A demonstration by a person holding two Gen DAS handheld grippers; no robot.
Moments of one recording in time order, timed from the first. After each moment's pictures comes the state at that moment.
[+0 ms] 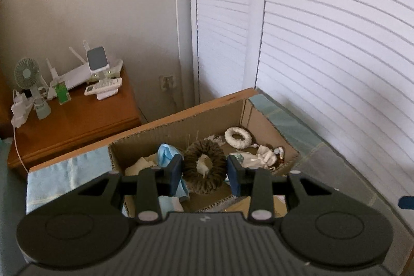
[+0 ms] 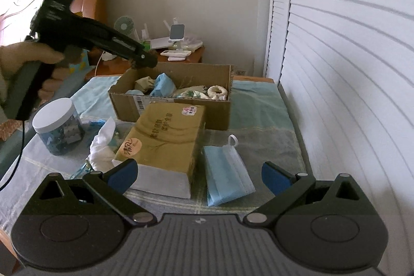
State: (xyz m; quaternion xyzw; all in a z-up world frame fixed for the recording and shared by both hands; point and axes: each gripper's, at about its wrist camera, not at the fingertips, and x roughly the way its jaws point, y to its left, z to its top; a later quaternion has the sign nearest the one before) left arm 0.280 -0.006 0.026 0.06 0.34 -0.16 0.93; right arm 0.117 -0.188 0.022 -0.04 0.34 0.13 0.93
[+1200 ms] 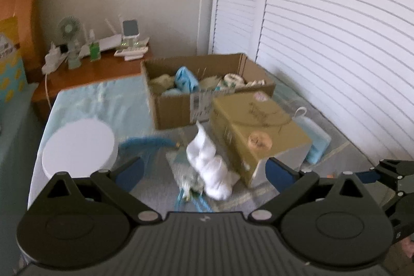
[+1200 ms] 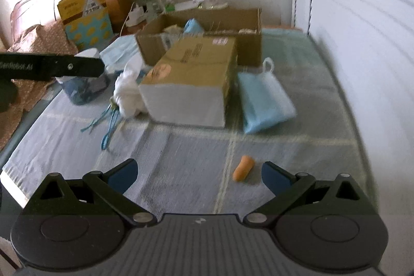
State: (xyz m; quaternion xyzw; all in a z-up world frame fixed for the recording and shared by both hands) left arm 0.110 0.032 -0.013 0.00 0.33 -0.11 0.94; right arm 0.089 -0.186 -0.037 -0.01 0.42 0.20 0.89
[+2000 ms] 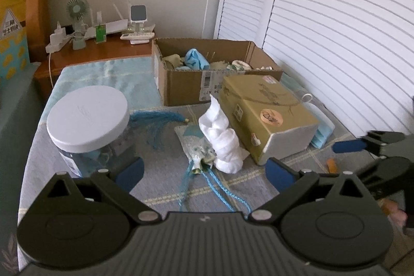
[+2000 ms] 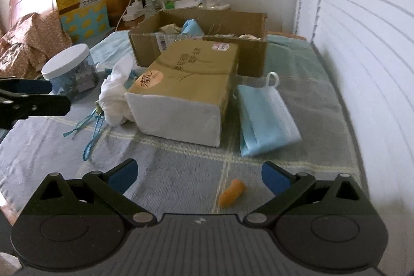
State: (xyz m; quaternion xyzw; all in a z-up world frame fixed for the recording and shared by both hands) left arm 0.096 0.053 -0.033 -0.03 0.34 -0.12 0.93; right arm 0.126 -0.171 -0.045 -0.06 0.41 0.19 0.89
